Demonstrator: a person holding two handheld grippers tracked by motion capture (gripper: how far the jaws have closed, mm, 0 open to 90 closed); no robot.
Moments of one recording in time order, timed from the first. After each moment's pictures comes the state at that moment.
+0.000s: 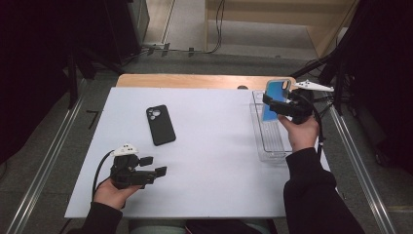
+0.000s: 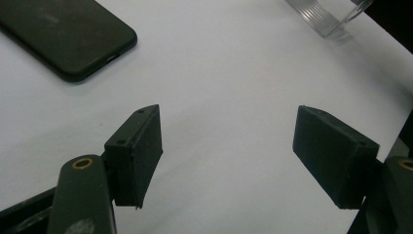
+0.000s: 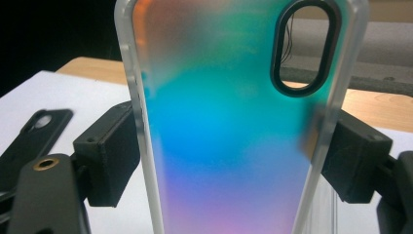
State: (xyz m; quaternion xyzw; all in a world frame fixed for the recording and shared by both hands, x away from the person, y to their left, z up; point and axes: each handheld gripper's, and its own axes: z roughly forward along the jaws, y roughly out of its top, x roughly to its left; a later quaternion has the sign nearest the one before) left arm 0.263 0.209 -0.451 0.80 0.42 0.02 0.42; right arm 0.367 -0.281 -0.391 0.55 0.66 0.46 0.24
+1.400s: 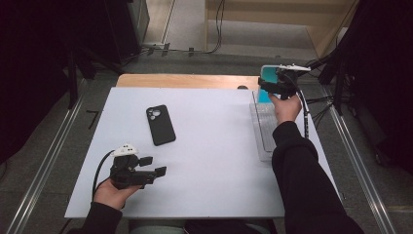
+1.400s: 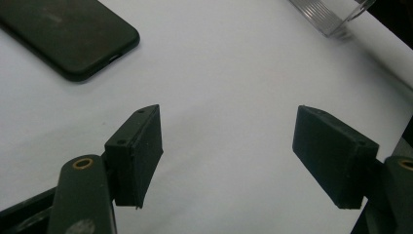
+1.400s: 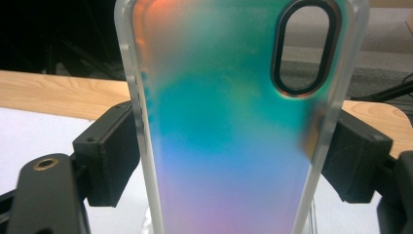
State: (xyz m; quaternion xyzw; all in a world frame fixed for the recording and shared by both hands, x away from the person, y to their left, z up) left arm 0.263 0.210 -0.451 0.80 0.42 0.03 0.42; right arm 0.476 -0.285 -0.430 0.60 0.64 0.41 0.26
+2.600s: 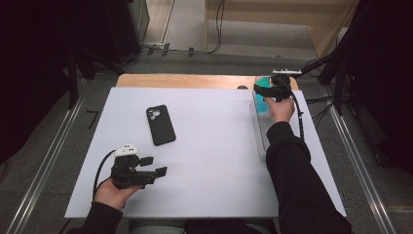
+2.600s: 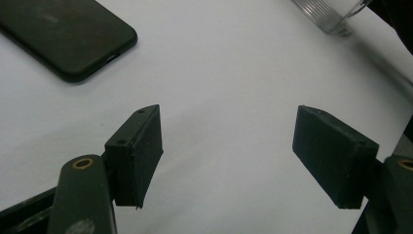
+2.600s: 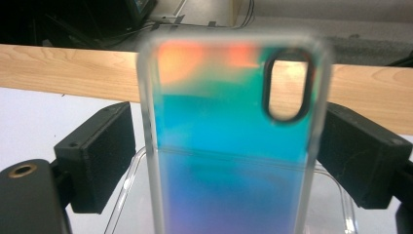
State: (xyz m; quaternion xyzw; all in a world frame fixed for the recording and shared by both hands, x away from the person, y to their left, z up) left arm 0.264 0.208 -0.452 0.81 0.42 0.03 0.42; right arm 0.493 -0.281 -0.460 0.62 0.65 0.38 0.23
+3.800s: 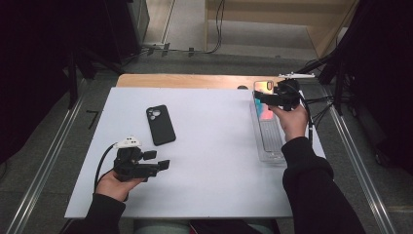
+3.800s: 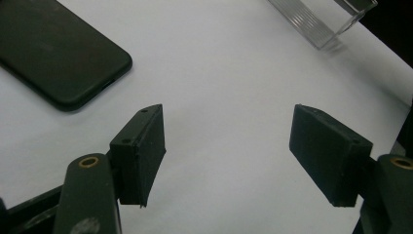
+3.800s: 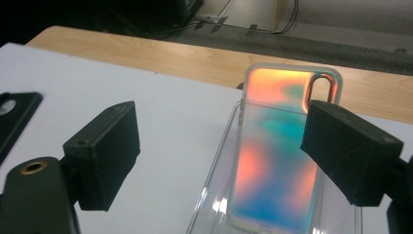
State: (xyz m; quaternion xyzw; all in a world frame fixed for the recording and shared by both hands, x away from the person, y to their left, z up) left arm 0.278 0.200 -0.440 0.80 0.42 0.02 0.43; right arm 0.417 -0.270 -0.406 0.55 0.70 0.41 0.20
